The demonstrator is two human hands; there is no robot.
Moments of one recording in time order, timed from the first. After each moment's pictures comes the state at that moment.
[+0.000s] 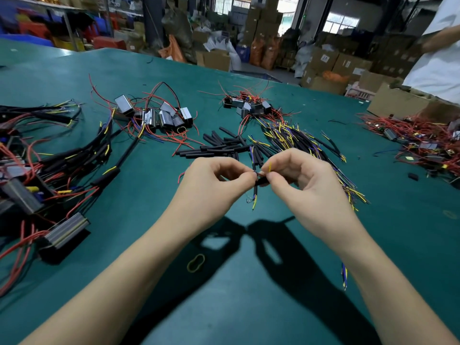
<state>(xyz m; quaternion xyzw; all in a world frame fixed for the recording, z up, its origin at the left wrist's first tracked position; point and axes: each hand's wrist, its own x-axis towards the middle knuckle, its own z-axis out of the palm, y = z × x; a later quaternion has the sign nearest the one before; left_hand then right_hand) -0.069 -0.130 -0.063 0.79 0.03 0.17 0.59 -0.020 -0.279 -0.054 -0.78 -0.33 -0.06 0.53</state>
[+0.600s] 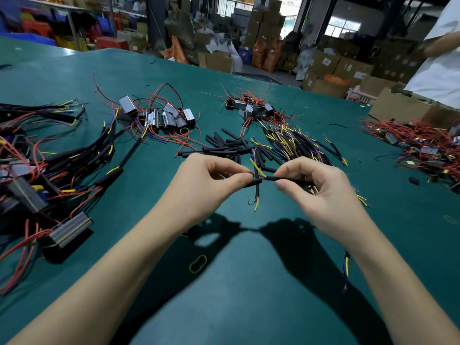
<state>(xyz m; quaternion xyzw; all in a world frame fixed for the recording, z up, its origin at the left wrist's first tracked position) -0.070 -0.113 -0.061 0.80 0.01 0.16 0.57 -0.005 -0.297 -0.057 -0.82 -0.36 -0.09 0.43</state>
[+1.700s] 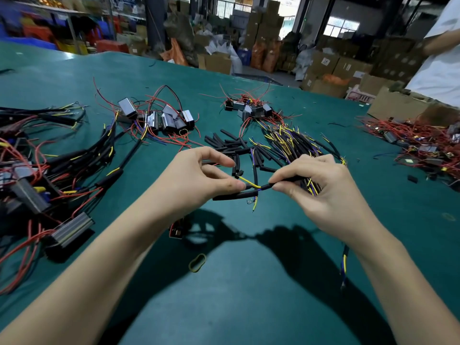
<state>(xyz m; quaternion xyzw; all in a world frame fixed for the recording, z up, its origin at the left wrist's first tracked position) -0.072 -0.103 -0.052 0.78 0.05 0.09 0.62 -0.004 -0.304 -0.051 -0.81 -0.45 -0.18 0.34</state>
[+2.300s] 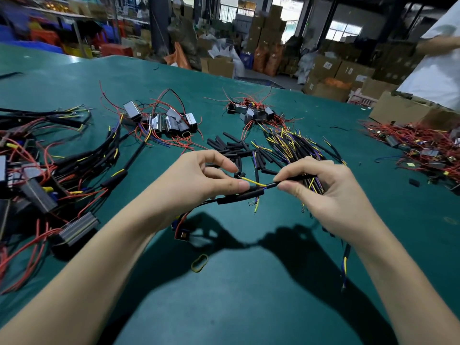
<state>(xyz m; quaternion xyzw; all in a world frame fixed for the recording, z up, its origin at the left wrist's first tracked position) -0.076 -0.100 -0.049 0.76 0.02 0.06 0.64 -0.003 -0.306 -0.049 -0.79 -0.43 -0.11 0.42</state>
